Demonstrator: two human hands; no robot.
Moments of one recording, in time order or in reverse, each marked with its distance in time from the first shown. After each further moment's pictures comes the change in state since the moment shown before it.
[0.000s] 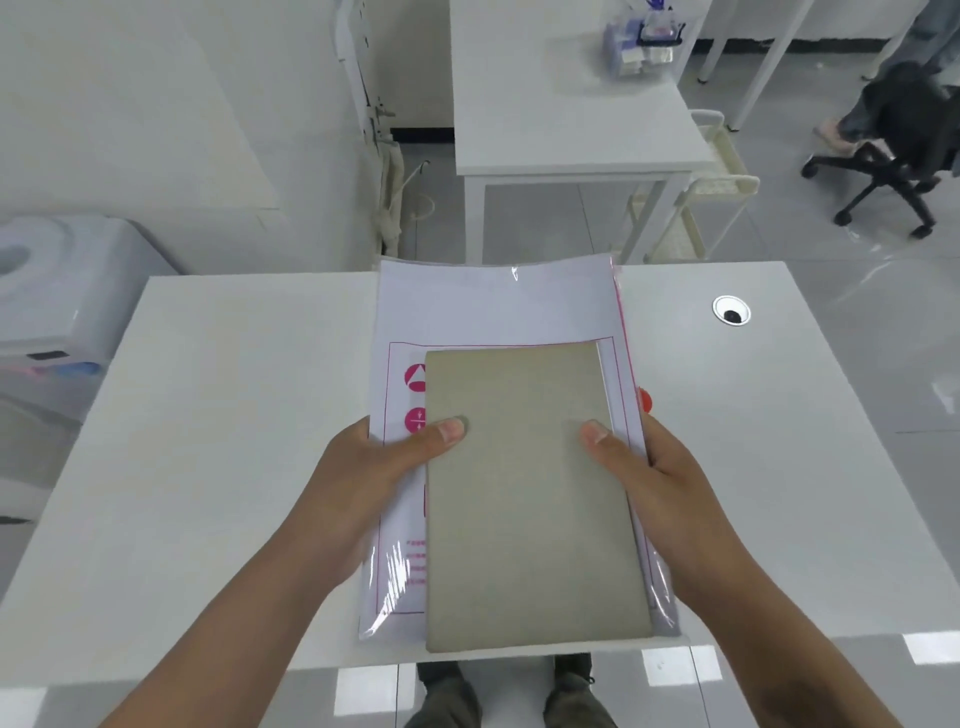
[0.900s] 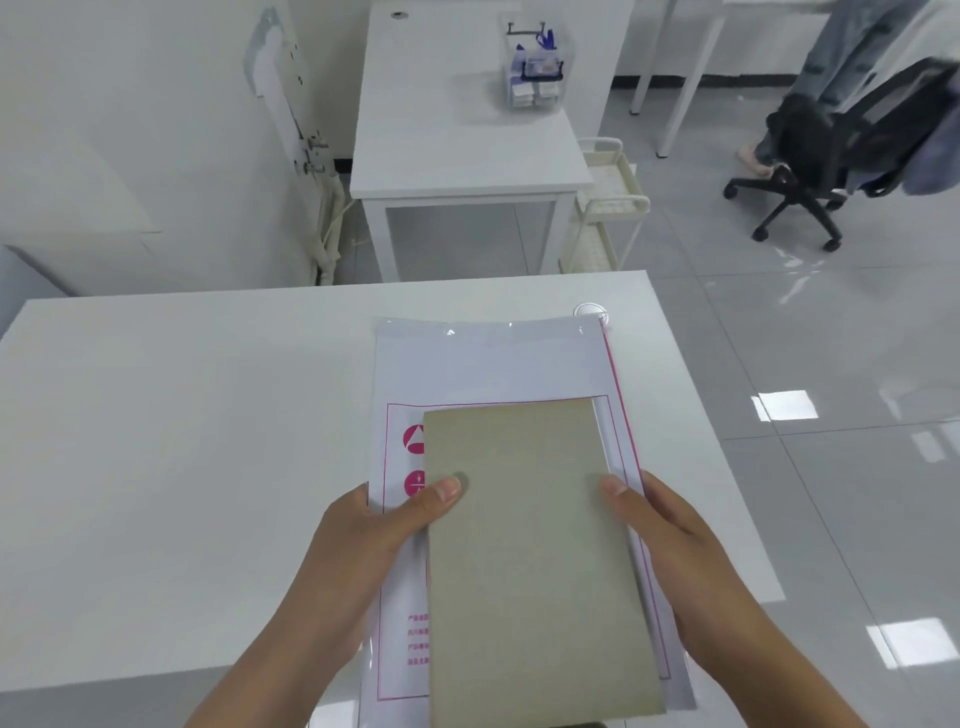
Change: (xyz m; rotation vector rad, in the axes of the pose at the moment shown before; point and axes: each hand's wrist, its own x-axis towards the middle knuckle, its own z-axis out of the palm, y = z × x) left_hand -0.058 -0.054 0.216 0.042 0.016 -0.060; right_hand -0.061 0.046 -0.224 0.124 0.033 0.147
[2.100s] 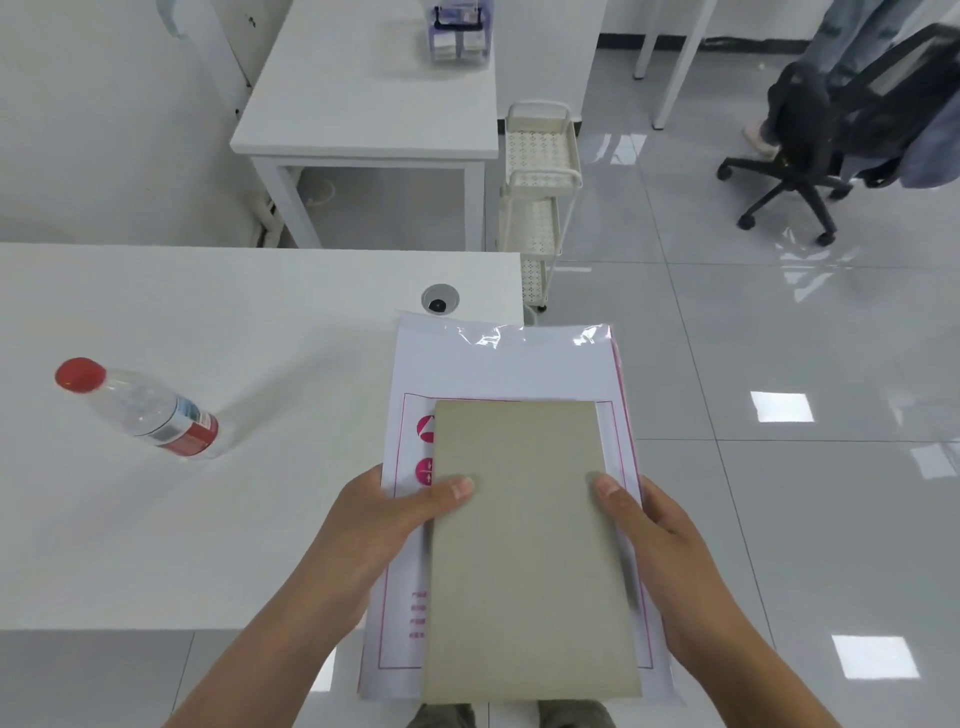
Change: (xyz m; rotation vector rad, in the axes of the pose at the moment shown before) left_hand 0.049 -0.016 0.331 0.089 0.047 -0.059; right_hand 0.077 0.005 -0.315 0.008 -0.012 0.078
